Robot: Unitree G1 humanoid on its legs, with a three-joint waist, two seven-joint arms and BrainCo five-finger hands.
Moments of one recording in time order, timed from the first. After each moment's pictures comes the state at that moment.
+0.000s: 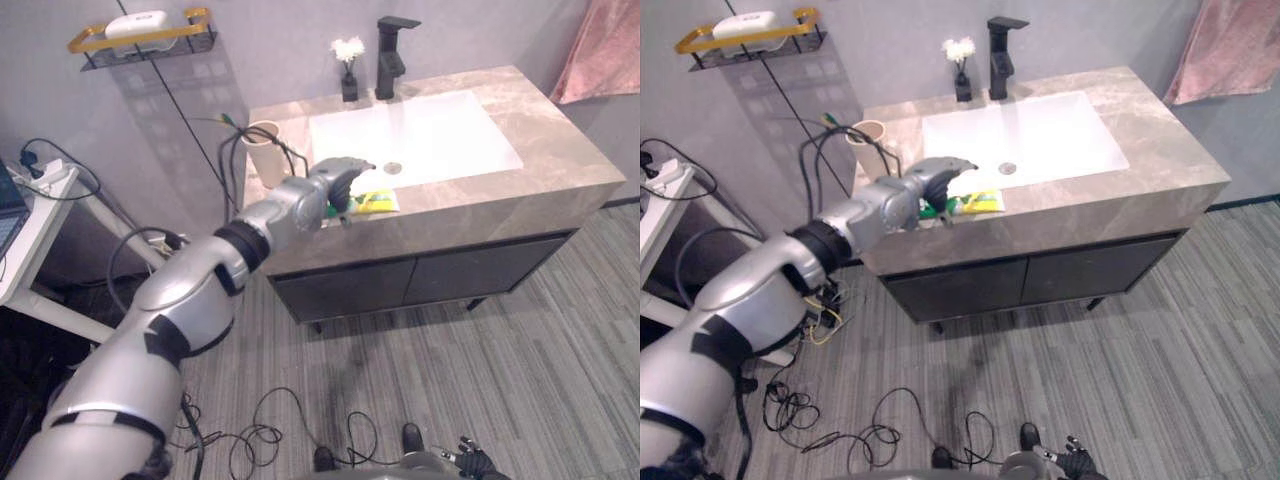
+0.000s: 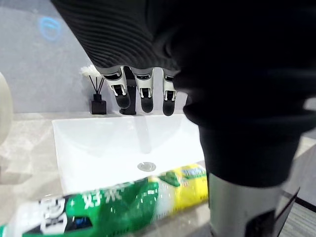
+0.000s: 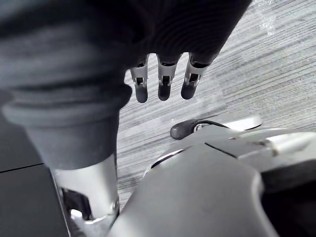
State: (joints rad) left arm -1.32 0.34 -1.01 1.00 0.18 -0.09 0.03; right arm 0.12 -0.15 -0.14 1.12 0.12 -0.11 0.00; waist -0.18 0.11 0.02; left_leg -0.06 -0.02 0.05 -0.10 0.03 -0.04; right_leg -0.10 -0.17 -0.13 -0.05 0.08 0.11
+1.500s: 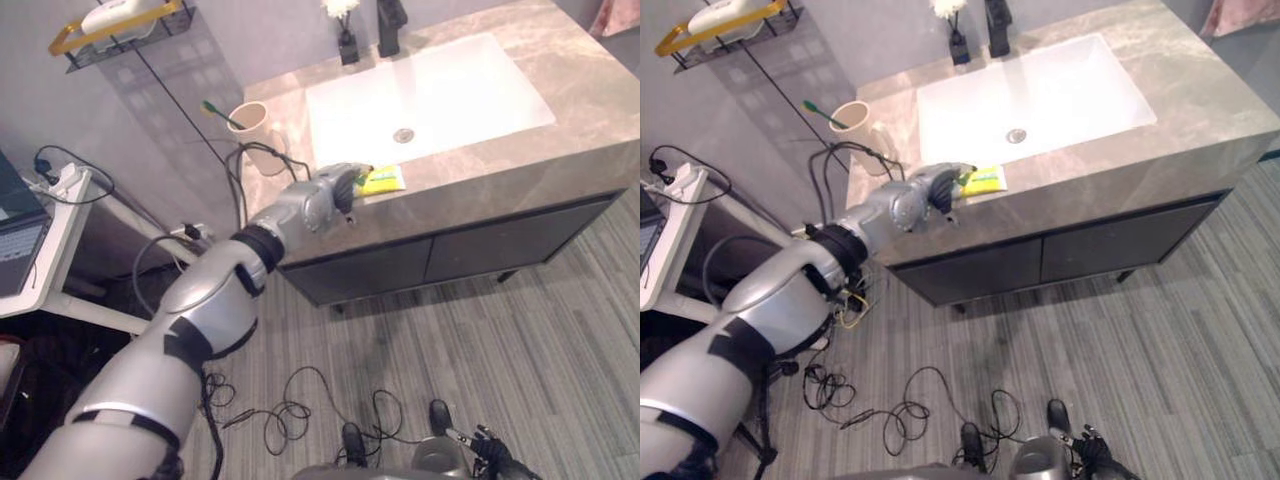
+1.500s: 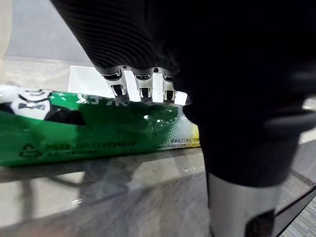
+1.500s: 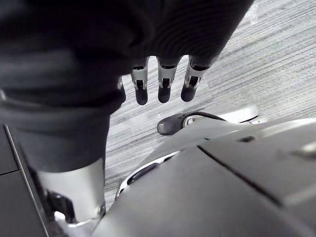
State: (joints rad) left arm -1.28 0.24 -0.93 1.09 0.17 -0.07 0.00; right arm 0.05 -0.20 -0.22 1.16 0.13 -0.13 0.00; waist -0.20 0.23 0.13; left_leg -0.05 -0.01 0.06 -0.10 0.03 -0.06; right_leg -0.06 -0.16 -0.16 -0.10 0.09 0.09
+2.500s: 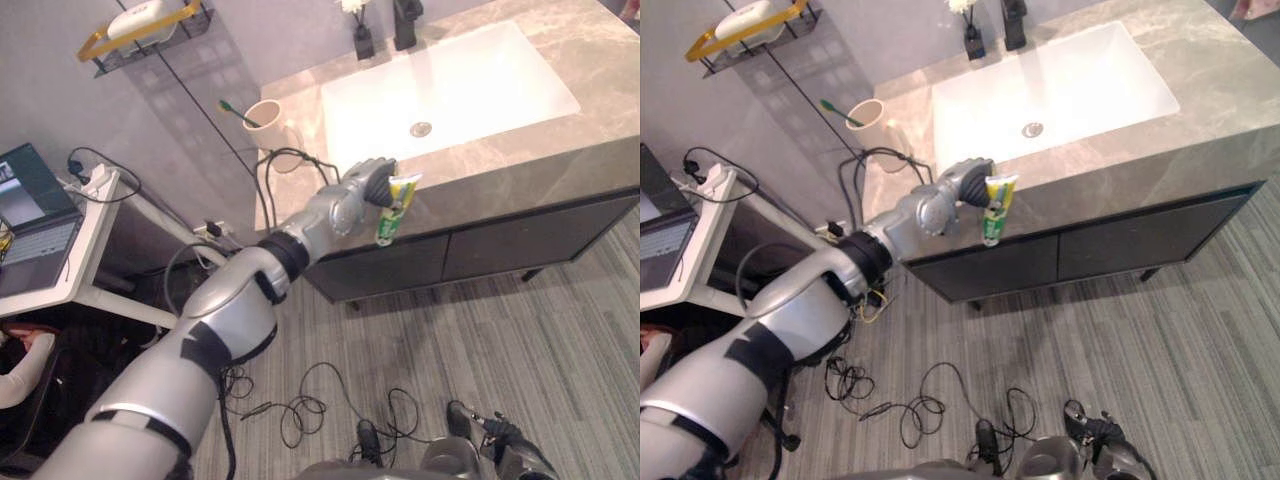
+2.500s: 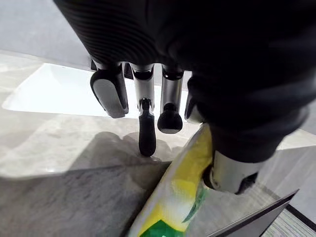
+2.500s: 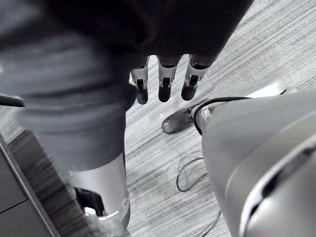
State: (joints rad) left arm -1.22 0.12 -0.90 1.02 0.16 -0.07 0.07; right arm -0.10 -0.24 -0.38 1.28 0.18 -0.07 -0.04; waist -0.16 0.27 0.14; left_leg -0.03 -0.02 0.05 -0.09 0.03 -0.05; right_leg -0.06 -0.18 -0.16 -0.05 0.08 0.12
